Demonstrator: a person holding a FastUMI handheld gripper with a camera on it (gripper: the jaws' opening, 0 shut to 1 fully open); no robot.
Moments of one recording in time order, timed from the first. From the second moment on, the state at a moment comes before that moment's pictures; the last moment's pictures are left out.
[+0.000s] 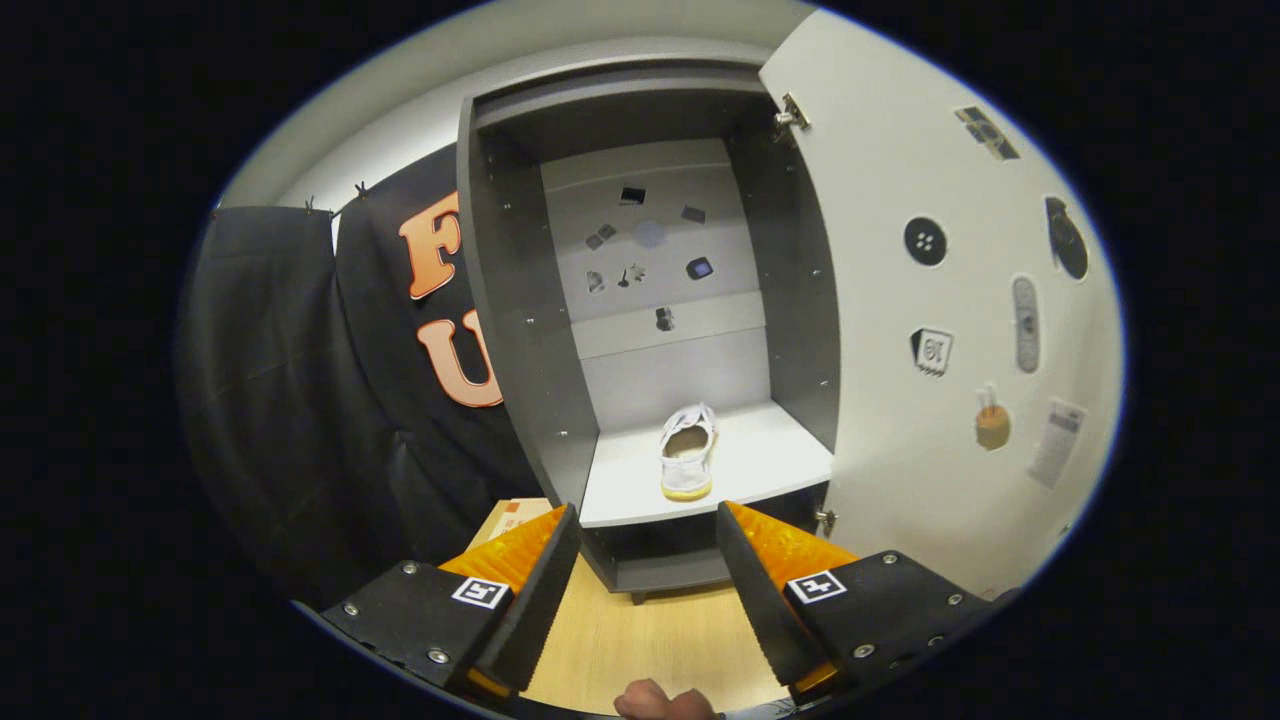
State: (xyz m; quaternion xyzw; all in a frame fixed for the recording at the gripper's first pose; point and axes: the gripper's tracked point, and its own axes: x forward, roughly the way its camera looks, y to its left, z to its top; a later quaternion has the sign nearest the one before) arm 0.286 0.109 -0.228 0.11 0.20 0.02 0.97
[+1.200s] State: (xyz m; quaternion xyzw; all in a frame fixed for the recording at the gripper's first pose) arm 0.143 -0.174 -0.197 0.14 0.16 0.12 0.97
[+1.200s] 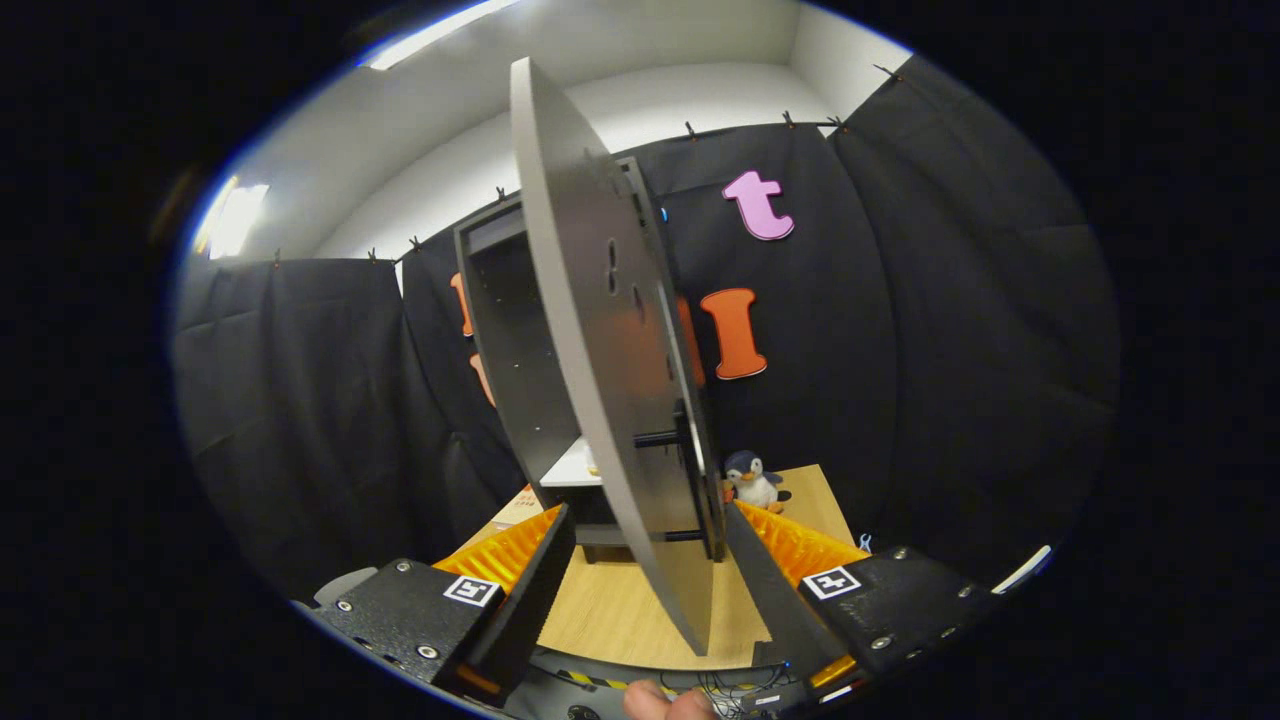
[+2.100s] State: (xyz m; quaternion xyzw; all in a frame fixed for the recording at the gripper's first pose) arm 0.196 -0.098 -0.219 0.08 0.18 0.15 0.97
